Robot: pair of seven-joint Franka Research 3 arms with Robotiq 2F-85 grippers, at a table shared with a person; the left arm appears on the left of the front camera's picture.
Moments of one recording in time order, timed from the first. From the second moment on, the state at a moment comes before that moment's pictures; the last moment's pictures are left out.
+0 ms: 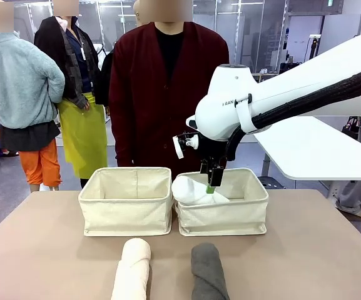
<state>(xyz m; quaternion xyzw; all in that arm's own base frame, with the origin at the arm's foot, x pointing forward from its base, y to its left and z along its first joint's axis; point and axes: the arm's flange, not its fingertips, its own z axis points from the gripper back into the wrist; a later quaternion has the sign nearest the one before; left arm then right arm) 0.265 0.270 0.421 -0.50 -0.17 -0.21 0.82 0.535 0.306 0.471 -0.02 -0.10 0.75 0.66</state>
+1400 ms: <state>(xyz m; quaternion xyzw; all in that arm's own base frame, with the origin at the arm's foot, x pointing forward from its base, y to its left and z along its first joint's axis) 0.265 0.271 0.421 -0.50 -0.17 -0.21 0.82 0.433 0.172 0.519 0.09 -0.12 0.61 0.78</state>
